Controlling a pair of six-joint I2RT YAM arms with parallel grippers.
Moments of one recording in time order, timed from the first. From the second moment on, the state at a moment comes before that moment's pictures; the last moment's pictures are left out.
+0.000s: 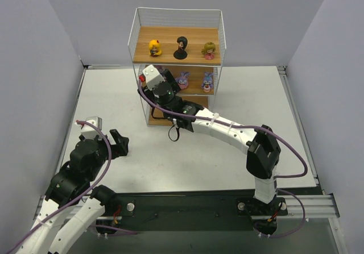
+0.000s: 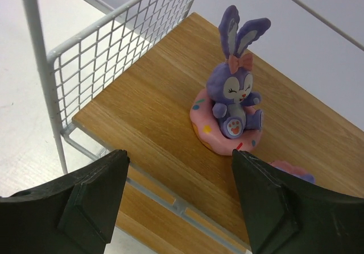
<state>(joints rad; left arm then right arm) -0.52 0.42 0.78 -0.77 -0.35 -0.49 0.98 1.88 1.64 0.00 0.59 -0.24</state>
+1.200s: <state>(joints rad) -0.51 0.39 0.78 -0.77 -0.37 -0.48 0.93 1.96 1.62 0.32 0.67 -0.20</state>
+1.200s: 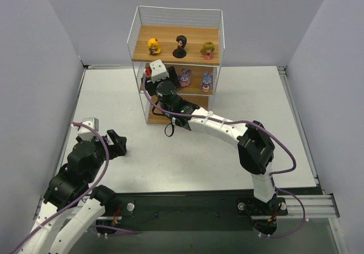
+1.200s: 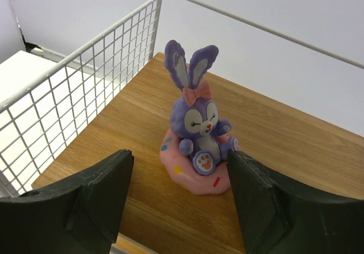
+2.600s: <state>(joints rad) -0.48 0.37 0.78 -0.77 -0.38 -0.48 0.99 1.97 1.53 0.53 0.77 -0.30</state>
